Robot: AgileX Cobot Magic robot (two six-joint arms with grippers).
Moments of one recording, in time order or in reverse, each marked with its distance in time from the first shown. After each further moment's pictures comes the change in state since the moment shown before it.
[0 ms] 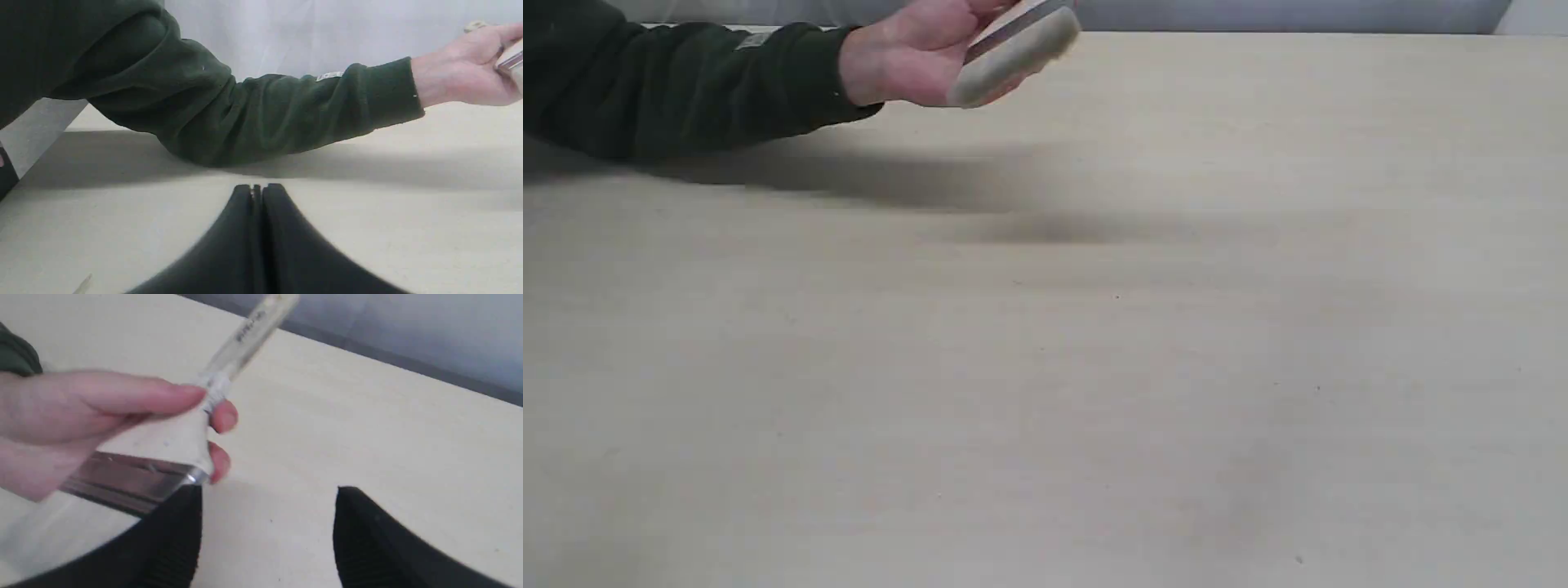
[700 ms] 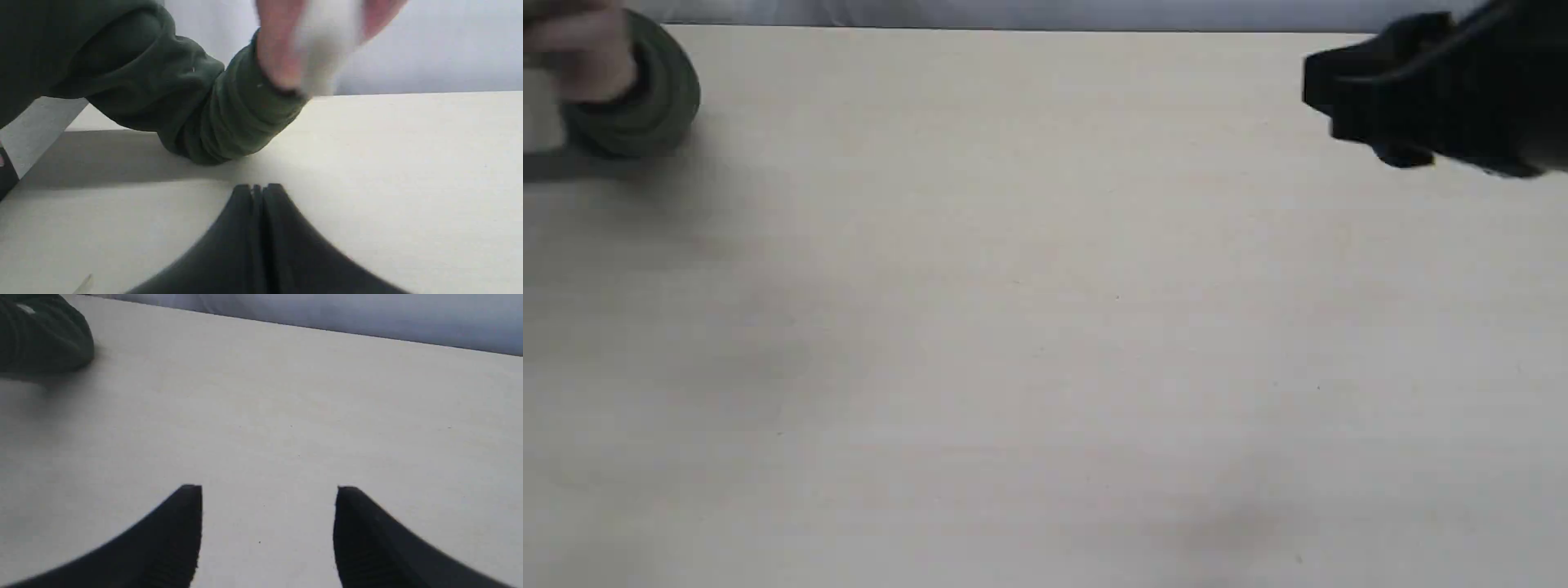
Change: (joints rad) left arm 0.000 0.000 0.000 0.000 0.000 0.000; right arm -0.003 -0.920 0.817 0.117 -0.137 0.004
